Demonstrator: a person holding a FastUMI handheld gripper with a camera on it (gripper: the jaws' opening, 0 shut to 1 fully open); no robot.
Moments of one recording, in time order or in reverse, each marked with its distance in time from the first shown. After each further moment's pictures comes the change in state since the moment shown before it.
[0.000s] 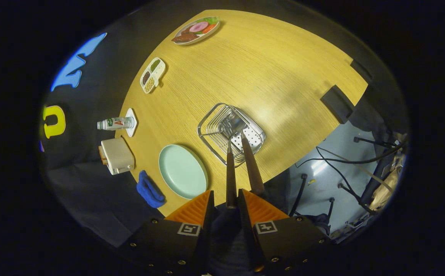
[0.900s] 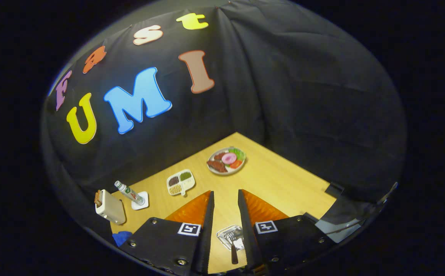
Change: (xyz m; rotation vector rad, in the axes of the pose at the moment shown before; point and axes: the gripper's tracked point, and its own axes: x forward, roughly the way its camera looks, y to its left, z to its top) arm -0.181 0.092 0.120 -0.370 -1.175 -0.091
